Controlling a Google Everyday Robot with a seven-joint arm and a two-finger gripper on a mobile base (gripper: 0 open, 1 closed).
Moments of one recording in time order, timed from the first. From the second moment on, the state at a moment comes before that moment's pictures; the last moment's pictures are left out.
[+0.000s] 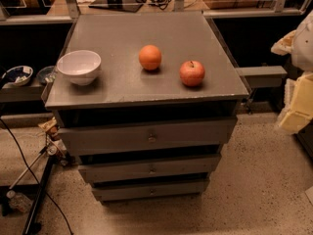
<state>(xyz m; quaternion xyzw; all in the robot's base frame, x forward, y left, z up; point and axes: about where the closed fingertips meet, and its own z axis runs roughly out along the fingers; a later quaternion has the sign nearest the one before) 0.438 -0.217 0.977 -0.60 0.78 -0.03 0.16</state>
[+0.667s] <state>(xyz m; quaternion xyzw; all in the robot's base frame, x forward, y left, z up) 0.437 -0.201 0.952 -0.61 0.77 0.00 0.16</state>
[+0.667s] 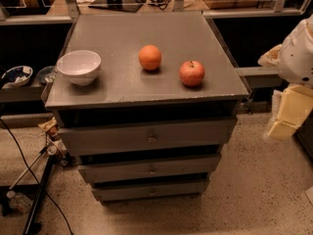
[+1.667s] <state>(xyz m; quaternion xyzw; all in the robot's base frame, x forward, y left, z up) 0.409 -0.166 0.905 -0.62 0.77 0.01 0.16</state>
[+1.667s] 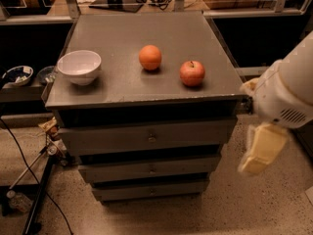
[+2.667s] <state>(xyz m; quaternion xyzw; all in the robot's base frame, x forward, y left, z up) 0.402 -0.120 0.801 -0.62 0.77 0.01 0.15</state>
